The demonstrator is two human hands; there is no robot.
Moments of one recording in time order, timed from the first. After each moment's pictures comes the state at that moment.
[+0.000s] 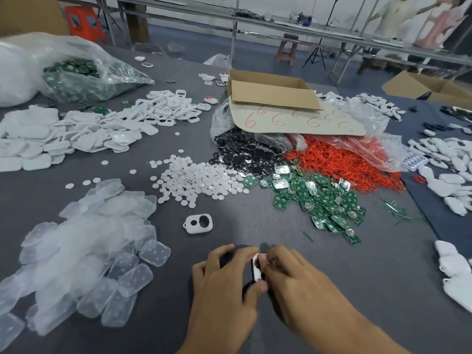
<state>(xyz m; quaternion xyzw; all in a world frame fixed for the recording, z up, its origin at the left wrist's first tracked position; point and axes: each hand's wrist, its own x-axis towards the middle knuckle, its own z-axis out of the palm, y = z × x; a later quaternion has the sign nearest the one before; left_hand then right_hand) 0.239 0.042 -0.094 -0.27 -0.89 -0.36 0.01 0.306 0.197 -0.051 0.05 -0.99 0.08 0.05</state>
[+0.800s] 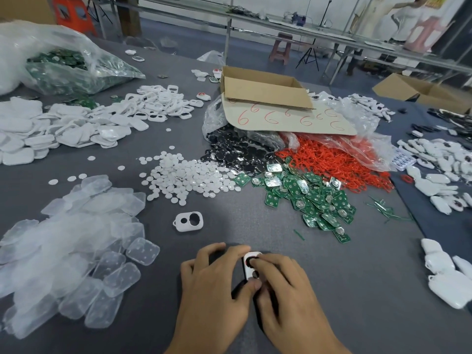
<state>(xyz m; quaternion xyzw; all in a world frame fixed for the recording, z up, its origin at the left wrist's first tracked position) 0.235 0.044 -0.098 -0.28 -0.88 -0.38 0.02 0.321 0.183 -0.094 -0.03 -0.95 0.22 0.23</state>
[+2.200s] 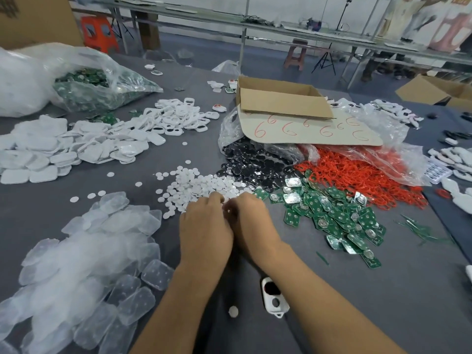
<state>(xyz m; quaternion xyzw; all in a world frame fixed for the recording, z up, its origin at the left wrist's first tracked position) 0.117 0.070 -0.045 -0.15 -0.95 -0.28 0.03 0.123 0.183 -0.066 -0.11 -0.96 0.23 0.11</state>
